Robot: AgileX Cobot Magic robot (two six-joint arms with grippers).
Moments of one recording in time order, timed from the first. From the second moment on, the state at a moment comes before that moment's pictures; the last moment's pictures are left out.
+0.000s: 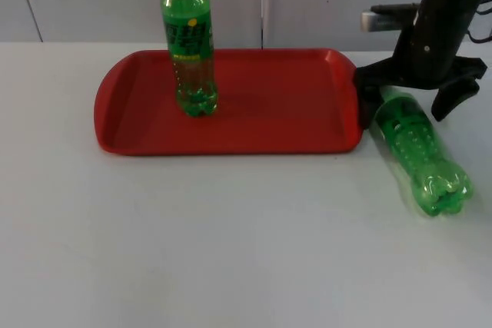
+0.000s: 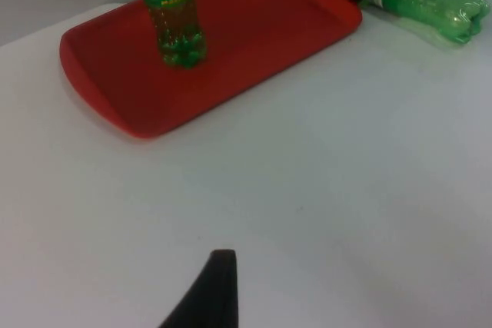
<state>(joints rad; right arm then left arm) 0.30 2.46 -2.04 0.00 1.04 0.09 -0.51 0.00 -0.51 -0.04 1.09 0.10</state>
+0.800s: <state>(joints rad) 0.27 2.49 -2.05 0.09 1.06 0.08 -0.51 0.00 -0.51 -0.04 1.09 0.10</state>
